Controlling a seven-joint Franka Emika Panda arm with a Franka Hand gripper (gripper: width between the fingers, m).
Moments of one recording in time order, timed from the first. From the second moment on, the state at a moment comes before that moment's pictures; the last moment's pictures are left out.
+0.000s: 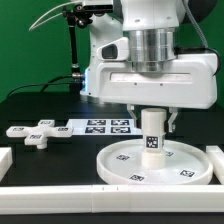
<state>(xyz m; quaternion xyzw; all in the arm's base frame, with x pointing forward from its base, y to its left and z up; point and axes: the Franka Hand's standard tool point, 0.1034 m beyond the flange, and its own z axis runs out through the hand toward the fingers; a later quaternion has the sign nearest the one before) 0.552 0.049 0.067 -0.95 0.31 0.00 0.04</state>
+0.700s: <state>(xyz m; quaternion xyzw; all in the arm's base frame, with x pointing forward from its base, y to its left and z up) 0.552 0.050 0.067 -0.86 0.50 0.02 0.06</state>
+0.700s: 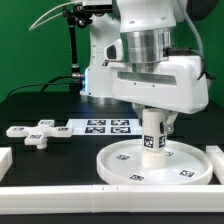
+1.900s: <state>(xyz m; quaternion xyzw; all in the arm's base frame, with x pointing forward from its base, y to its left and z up) 0.552 0.051 0.066 -0.64 0.75 0.07 0.11</state>
